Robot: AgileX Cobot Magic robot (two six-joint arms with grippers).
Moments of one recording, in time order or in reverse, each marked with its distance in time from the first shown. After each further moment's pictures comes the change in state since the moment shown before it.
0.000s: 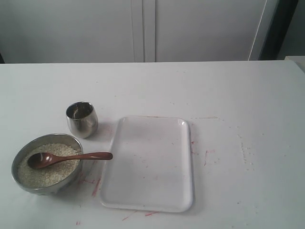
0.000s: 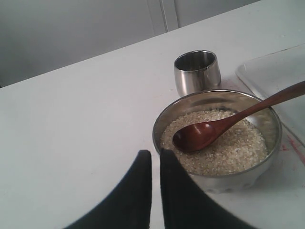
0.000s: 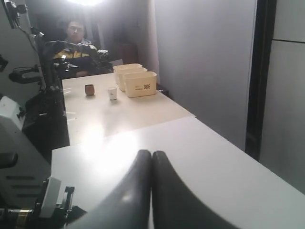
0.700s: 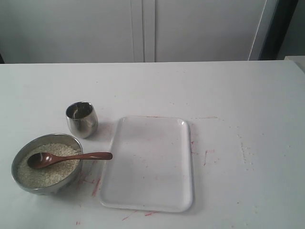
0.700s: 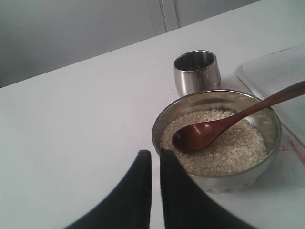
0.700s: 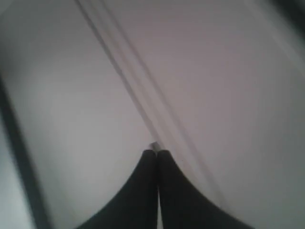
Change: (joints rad) left arm 0.000 0.000 0.000 0.000 0.000 0.000; right arm 0.000 -0.263 -0.077 0.423 1.155 -0.156
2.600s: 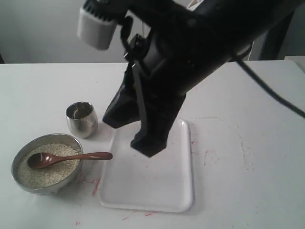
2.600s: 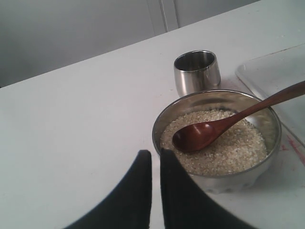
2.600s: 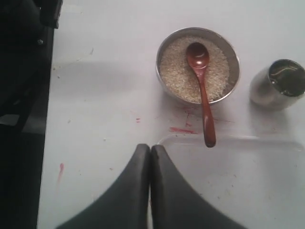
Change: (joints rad) left arm 0.000 0.000 0.000 0.000 0.000 0.000; right arm 0.454 0.613 -0.005 1.869 0.880 -2.770
